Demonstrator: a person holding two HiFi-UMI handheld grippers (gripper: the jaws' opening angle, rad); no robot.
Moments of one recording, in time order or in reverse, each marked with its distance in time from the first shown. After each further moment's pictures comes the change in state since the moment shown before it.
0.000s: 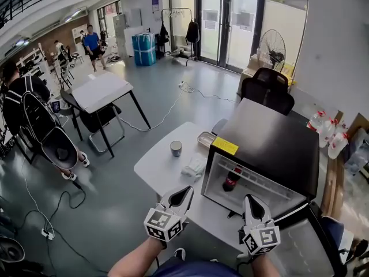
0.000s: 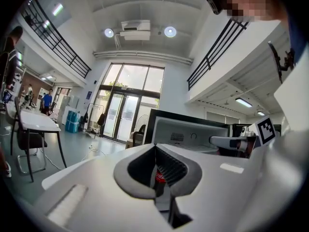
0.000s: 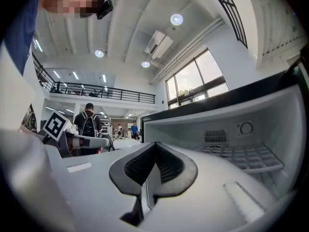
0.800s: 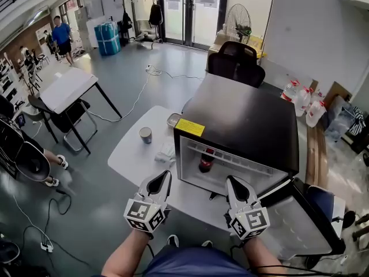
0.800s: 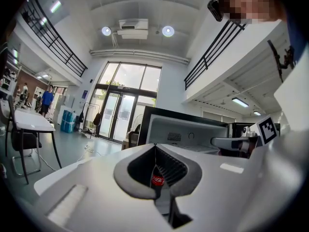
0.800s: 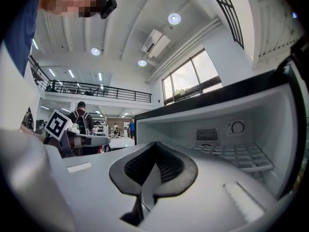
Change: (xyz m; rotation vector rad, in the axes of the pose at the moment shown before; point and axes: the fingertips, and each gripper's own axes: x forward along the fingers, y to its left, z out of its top) left arm 0.026 -0.012 0.002 0.012 -0.001 -0.041; right arm -0.007 -0.021 0.000 0.007 0.009 -0.050
